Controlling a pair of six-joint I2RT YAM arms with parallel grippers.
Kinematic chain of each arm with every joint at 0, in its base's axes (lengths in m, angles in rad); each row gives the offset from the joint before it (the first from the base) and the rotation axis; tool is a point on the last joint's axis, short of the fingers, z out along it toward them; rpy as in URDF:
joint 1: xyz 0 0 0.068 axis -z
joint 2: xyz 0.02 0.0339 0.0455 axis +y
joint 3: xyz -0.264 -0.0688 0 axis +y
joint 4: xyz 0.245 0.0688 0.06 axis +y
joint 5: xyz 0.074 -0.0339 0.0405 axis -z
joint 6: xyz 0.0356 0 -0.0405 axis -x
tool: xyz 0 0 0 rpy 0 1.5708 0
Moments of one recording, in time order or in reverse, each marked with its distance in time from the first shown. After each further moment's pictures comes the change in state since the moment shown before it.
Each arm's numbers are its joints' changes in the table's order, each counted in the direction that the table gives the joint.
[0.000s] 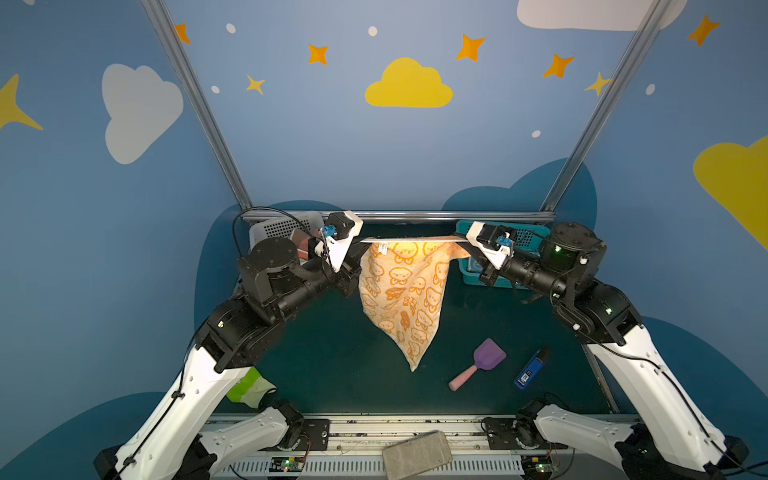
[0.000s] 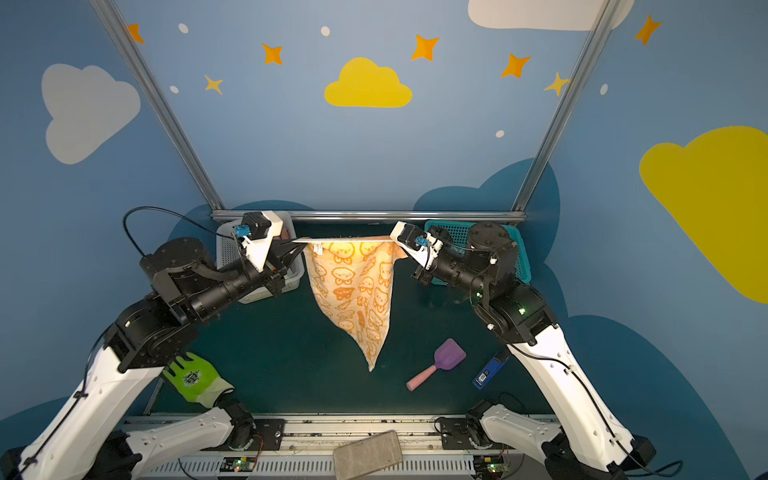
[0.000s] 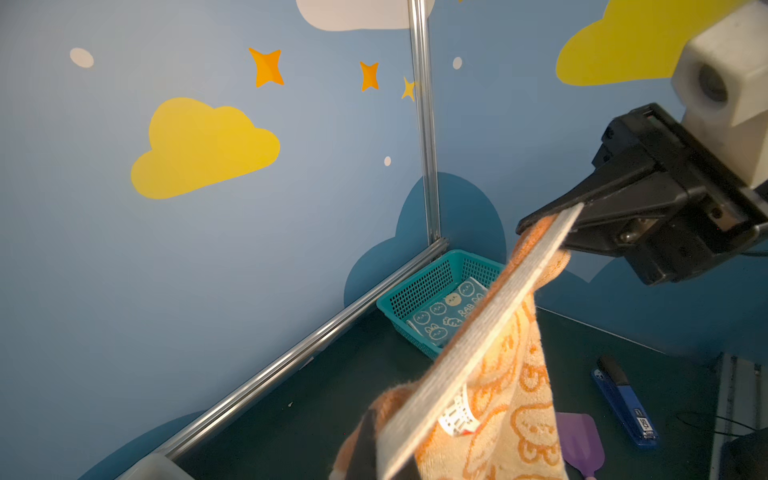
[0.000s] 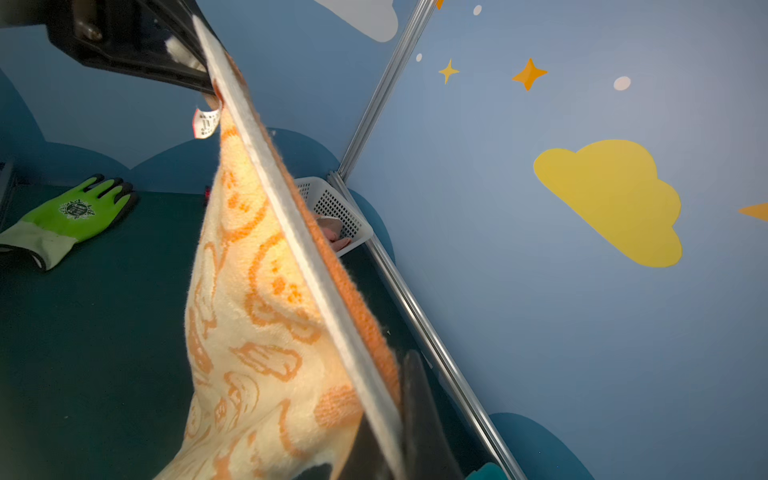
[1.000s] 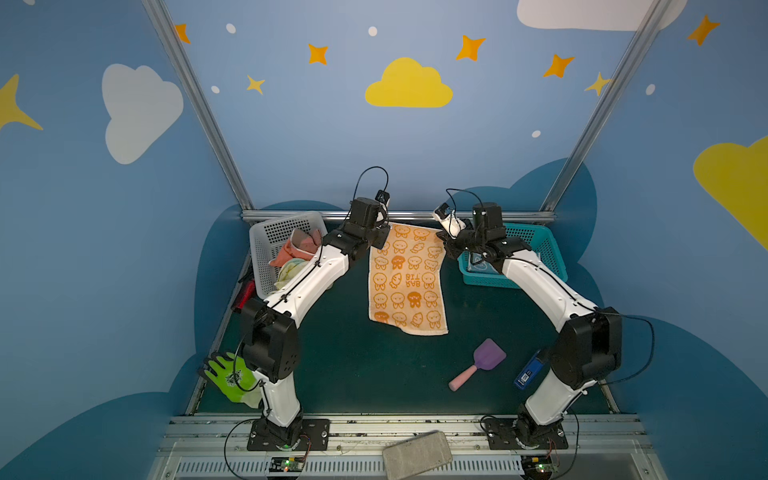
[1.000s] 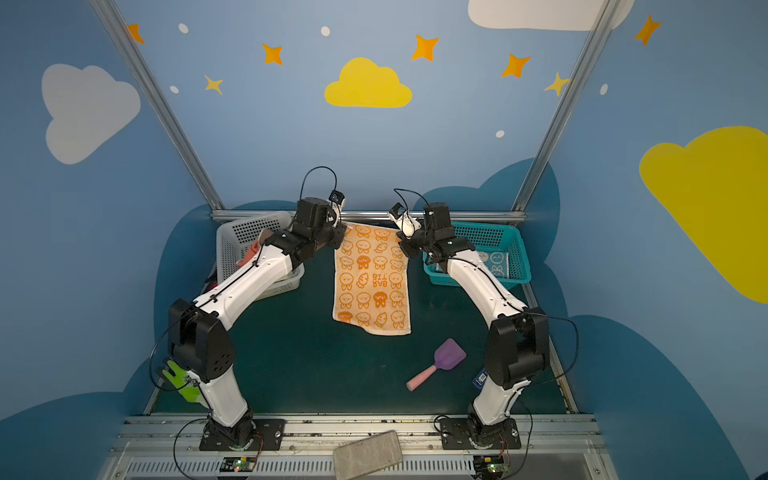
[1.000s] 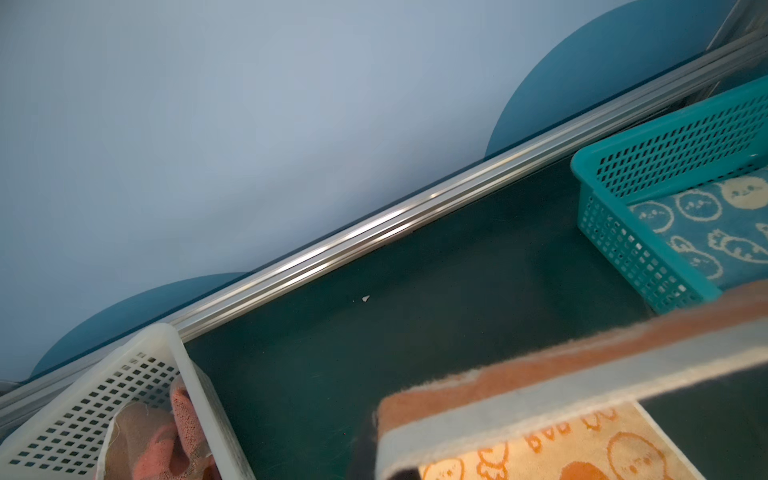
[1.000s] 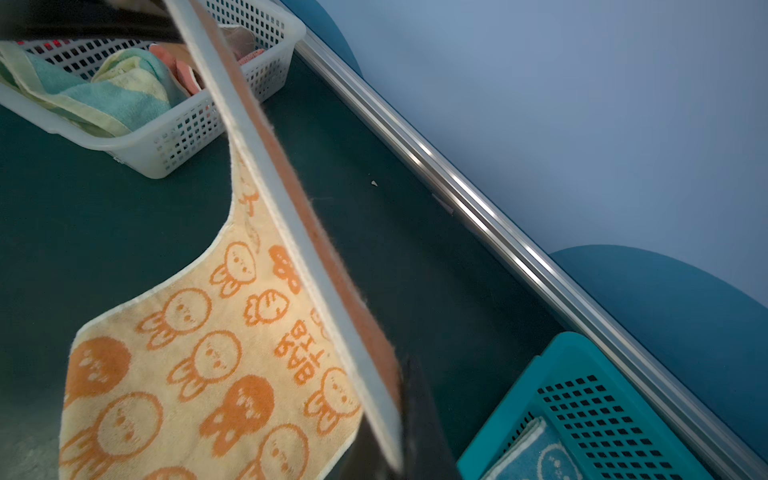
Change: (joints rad) left arm -0.224 0.794 -0.183 -0.181 -0.200 0.050; right arm 0.249 0.611 -0.021 -0.179 0.005 -0.095
